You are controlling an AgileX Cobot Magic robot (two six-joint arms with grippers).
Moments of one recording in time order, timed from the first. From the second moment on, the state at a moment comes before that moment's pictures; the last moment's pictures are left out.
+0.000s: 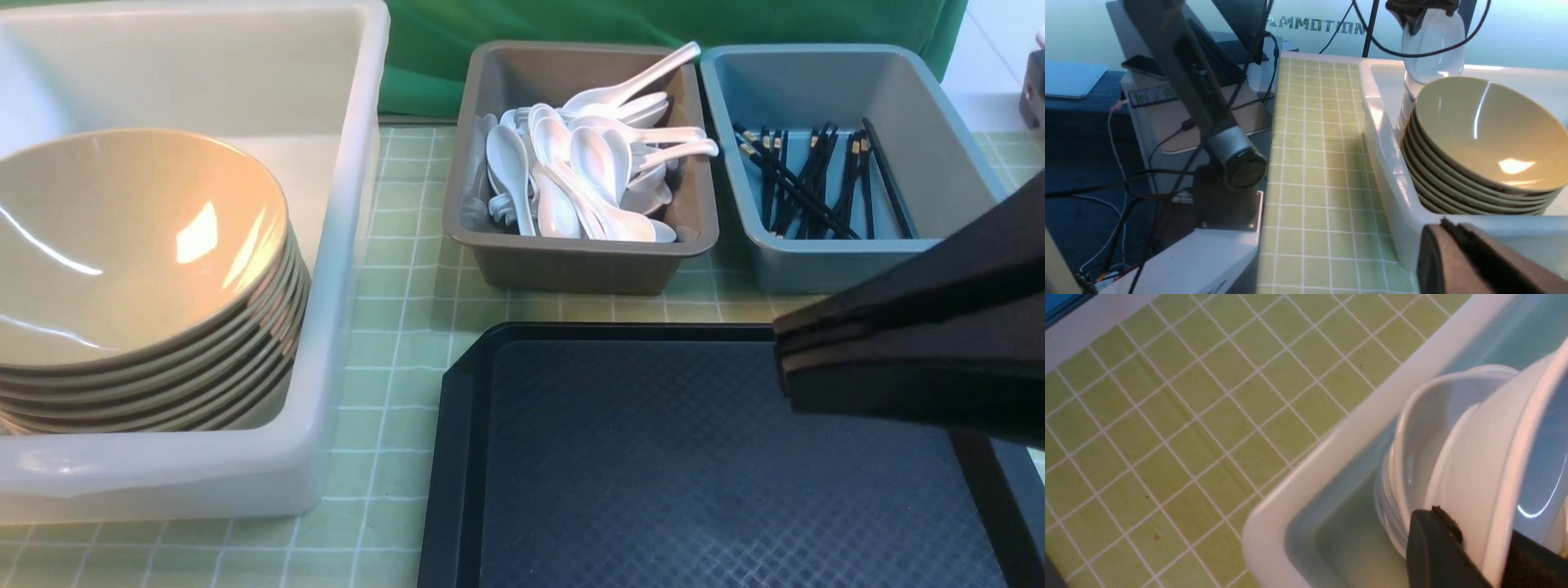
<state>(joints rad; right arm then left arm) 0.43 0.96 -1.12 1.06 1.00 -1.23 0.53 1.29 -1.24 0.25 0.96 -0.35</state>
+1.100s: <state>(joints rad) 0.43 0.96 -1.12 1.05 0.97 -1.23 0.58 1.54 -1.24 0.13 0.93 -0.51</state>
